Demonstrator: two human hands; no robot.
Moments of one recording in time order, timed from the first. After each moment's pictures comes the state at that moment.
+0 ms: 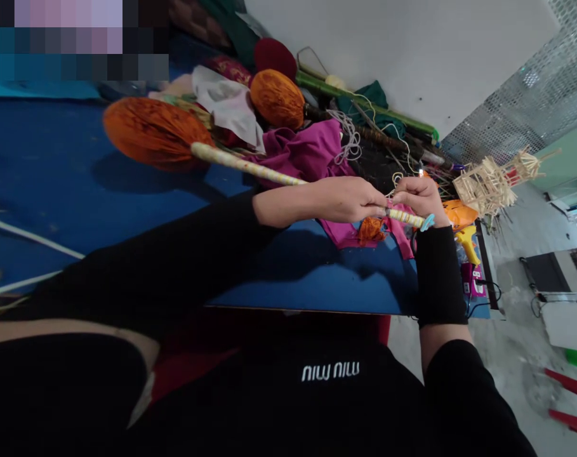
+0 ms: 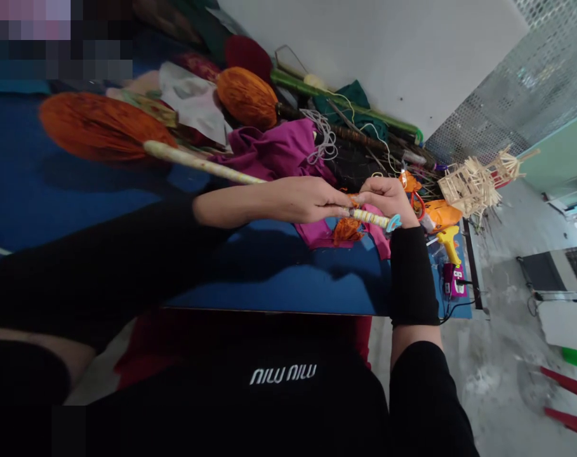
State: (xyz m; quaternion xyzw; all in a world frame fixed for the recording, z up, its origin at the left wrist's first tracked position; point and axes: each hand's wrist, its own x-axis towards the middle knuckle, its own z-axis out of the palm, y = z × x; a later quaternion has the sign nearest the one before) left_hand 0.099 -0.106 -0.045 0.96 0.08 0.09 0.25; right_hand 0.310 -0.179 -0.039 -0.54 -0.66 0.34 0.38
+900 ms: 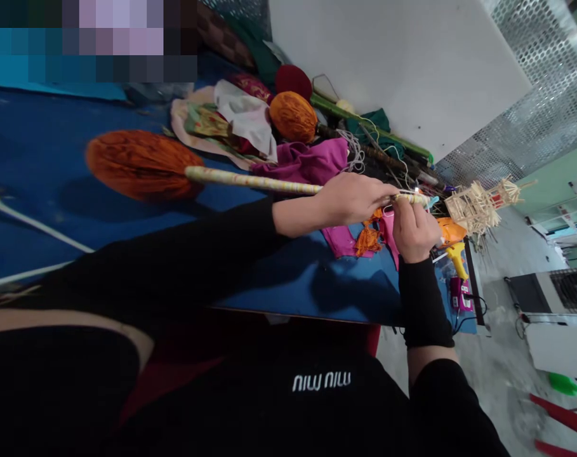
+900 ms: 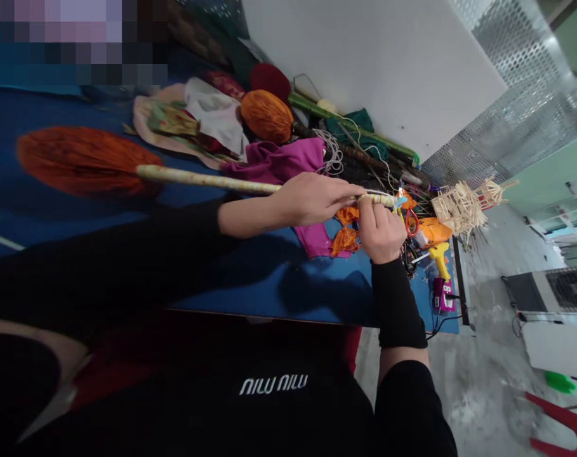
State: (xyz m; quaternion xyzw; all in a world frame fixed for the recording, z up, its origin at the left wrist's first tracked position) left_hand 0.100 -0.116 -0.032 0.94 0.25 0.19 0.14; right_hand 0.270 -0.217 -0.055 -0.55 -0.65 -0.50 0.15
